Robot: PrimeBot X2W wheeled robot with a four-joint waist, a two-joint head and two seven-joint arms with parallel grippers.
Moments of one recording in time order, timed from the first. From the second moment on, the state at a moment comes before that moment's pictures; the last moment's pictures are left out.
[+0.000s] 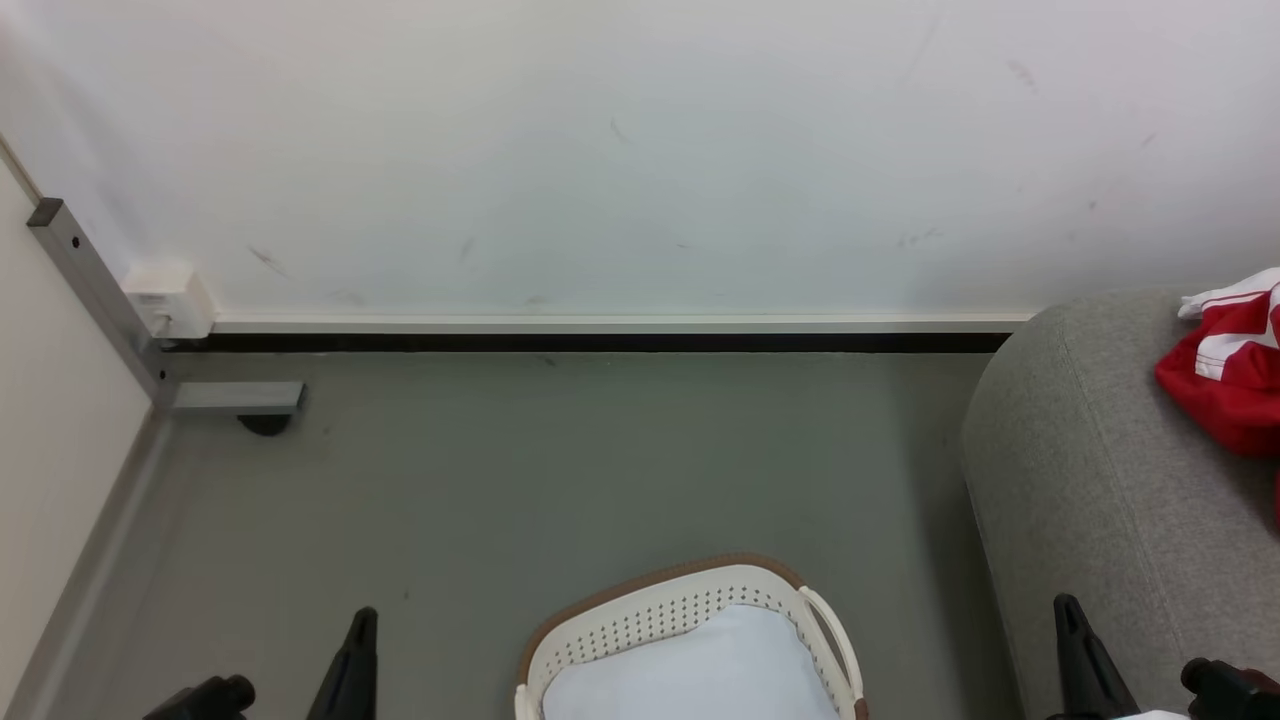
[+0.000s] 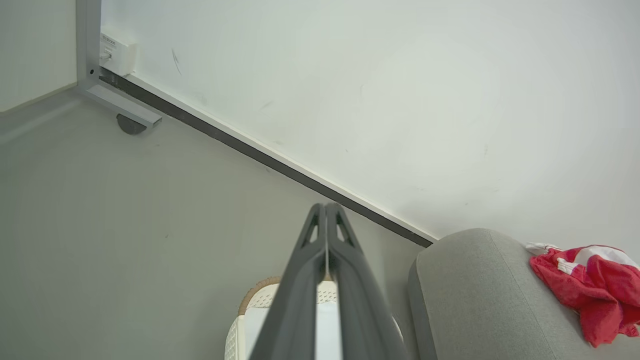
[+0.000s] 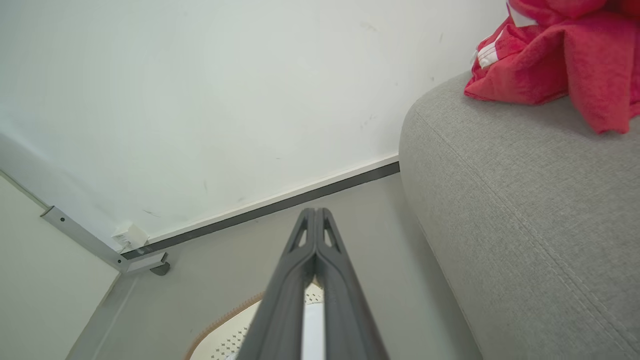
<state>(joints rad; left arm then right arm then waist) -0.02 0.08 -0.04 0.31 -0.60 -0.13 -0.17 -0.06 -0.03 0.02 0.39 0.52 0.13 -0.17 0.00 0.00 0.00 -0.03</state>
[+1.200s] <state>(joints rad) -0.06 0.07 0.03 0.28 -1.06 -0.13 -0.04 -0.08 -0.04 -0.04 0.32 1.01 0.13 -0.04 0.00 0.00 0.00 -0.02</state>
